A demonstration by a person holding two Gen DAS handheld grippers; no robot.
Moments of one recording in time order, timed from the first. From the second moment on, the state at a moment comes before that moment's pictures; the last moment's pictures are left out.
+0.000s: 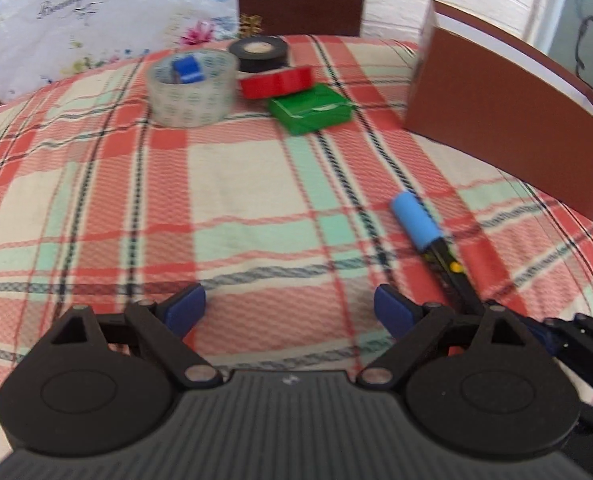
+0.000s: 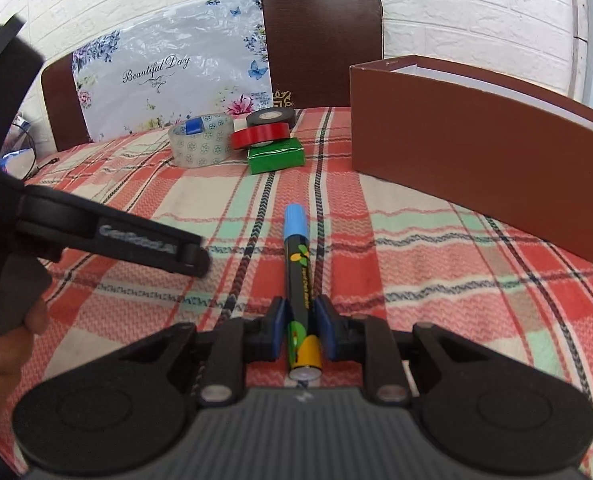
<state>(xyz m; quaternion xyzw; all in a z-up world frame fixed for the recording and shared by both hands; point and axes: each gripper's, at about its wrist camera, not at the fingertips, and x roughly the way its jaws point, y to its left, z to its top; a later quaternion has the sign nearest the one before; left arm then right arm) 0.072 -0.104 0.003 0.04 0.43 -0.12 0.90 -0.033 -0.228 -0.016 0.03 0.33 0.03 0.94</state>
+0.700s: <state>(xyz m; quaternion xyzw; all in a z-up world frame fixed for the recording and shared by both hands) 0.073 -0.135 0.003 0.07 0.45 -0.12 0.88 -0.033 -0.265 -0.025 0.17 0.32 0.08 0.93</state>
